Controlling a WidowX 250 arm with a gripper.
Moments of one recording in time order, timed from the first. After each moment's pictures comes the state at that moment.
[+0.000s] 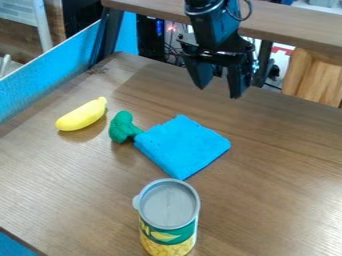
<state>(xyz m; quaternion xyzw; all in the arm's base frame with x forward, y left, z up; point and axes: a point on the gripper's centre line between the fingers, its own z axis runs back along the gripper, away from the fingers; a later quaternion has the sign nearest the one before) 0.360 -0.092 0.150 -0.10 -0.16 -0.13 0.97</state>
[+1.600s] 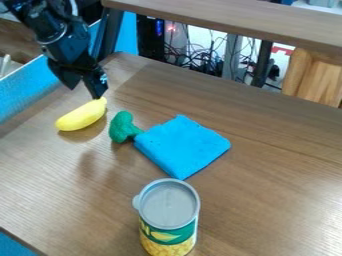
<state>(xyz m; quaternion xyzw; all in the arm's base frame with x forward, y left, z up) 0.343 0.122 0.098 0.00 -0.22 -0.03 0.97</state>
